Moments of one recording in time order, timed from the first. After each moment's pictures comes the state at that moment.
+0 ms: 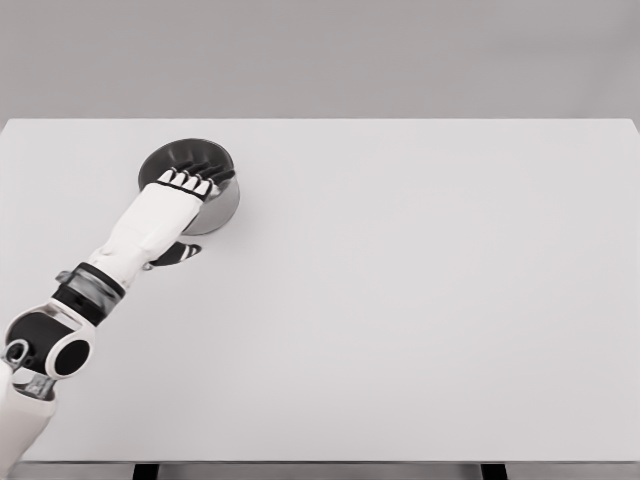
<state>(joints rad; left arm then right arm) -0.10 0.50 -0.30 -1.80 -0.81 -0.09 -0.13 0.06 0.00 -0.08 0.05 -0.27 -0.07 0.21</state>
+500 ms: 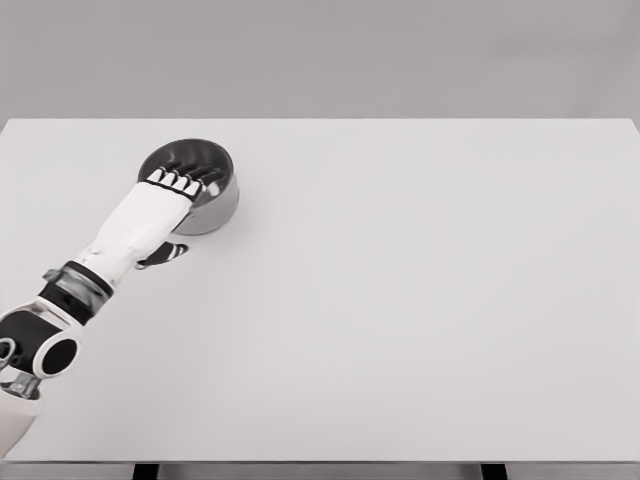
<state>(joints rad) -0.10 0.55 -0.29 -1.80 -0.82 -0.09 -0.13 0.06 0.00 -0.08 0.05 -0.27 -0.07 0.21</state>
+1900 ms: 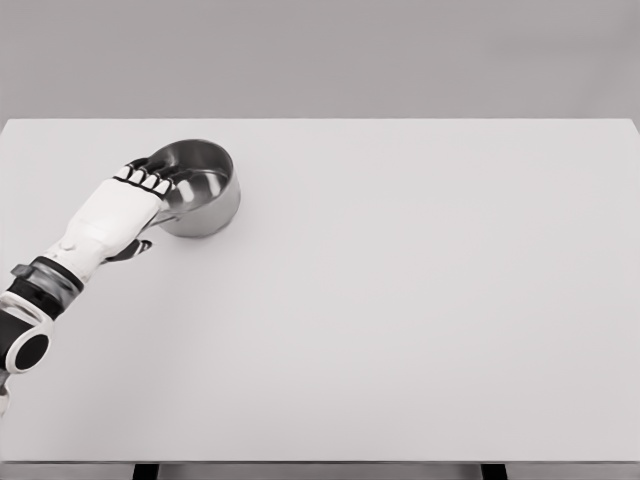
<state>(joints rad) -0.10 0.62 -0.27 -1.77 -0.88 -0.09 -0.13 0.06 0.00 -0.08 0.05 -0.27 -0.07 0.21</state>
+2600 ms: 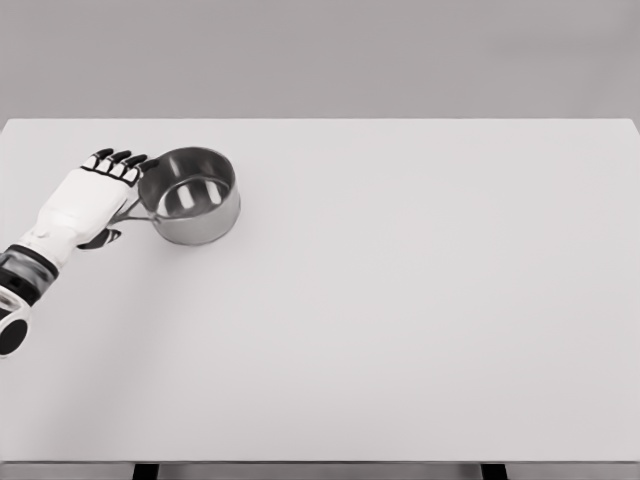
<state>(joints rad) -0.13 0.64 -0.22 -1.68 -0.90 -0.09 -0.13 0.06 0.00 -0.08 0.05 -0.27 -0.07 0.21</state>
